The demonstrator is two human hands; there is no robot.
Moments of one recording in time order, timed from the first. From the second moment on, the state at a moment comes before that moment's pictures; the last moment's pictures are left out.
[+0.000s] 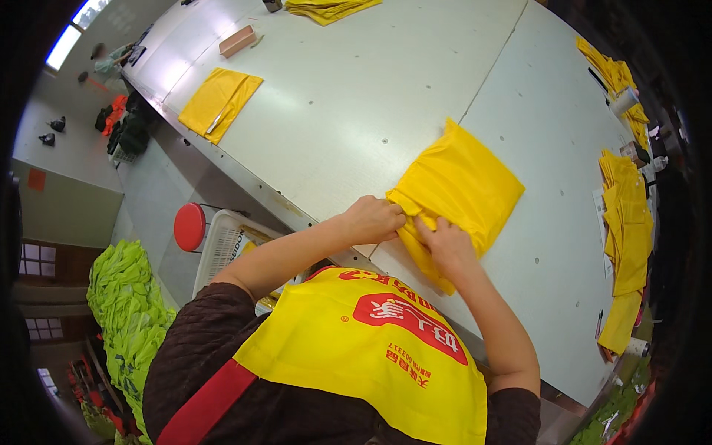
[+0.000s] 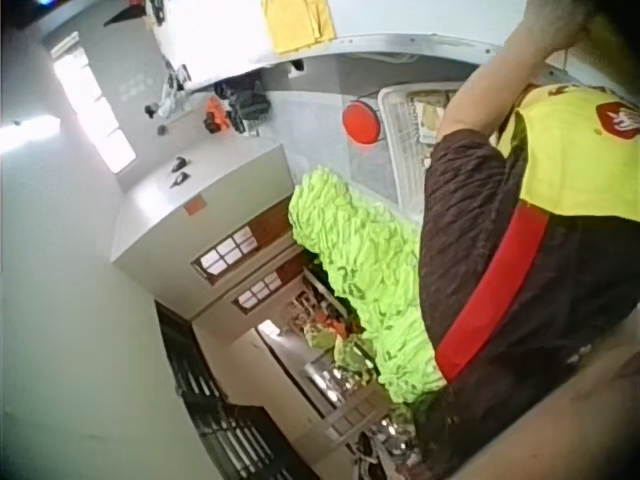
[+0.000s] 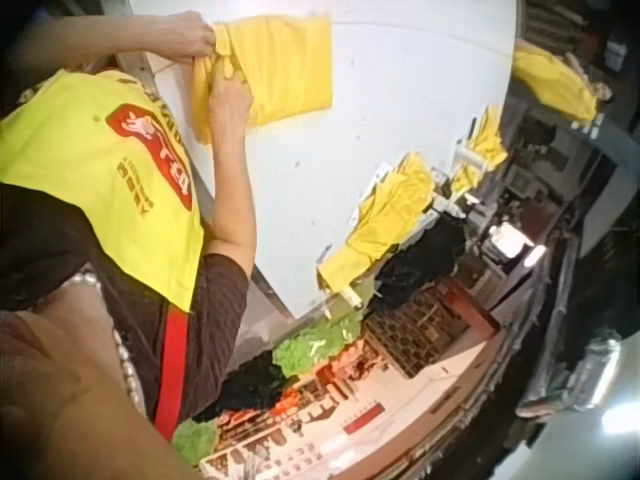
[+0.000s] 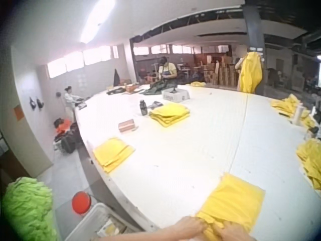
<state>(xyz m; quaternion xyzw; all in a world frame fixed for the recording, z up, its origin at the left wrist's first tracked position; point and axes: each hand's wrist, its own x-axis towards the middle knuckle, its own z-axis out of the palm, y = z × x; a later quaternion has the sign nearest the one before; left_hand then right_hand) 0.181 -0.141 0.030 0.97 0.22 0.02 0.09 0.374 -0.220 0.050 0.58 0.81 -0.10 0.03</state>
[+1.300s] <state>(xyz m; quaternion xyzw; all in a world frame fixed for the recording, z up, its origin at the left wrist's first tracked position) 0.271 -0.178 0.021 0.96 0.16 0.17 0.17 0.448 -0.260 0.001 0.64 0.73 -0.08 -0.24</state>
